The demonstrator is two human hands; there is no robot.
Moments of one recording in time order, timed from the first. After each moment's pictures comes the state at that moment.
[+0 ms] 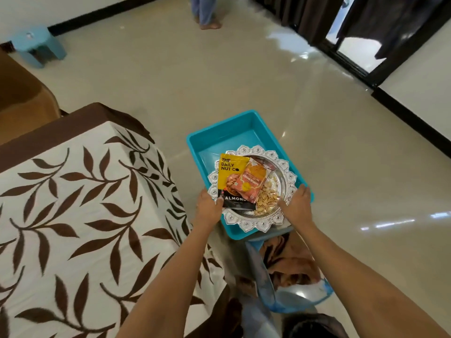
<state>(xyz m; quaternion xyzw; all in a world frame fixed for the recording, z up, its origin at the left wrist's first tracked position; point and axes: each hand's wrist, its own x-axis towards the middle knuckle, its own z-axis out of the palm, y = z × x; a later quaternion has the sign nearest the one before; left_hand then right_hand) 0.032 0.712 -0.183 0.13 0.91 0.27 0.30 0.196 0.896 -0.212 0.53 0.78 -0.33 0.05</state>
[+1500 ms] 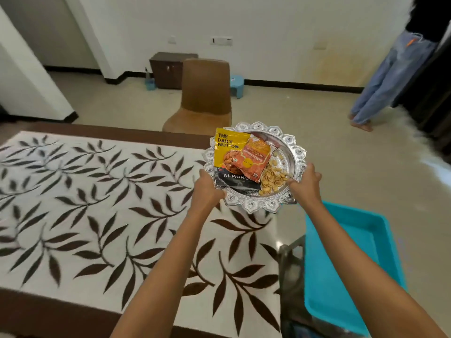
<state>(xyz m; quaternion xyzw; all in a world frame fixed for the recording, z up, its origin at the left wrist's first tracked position) -0.057 0.419 0.042 -0.11 0.90 0.43 0.03 -0.058 0.662 0.047 0.20 0.87 -0.45 -0.04</state>
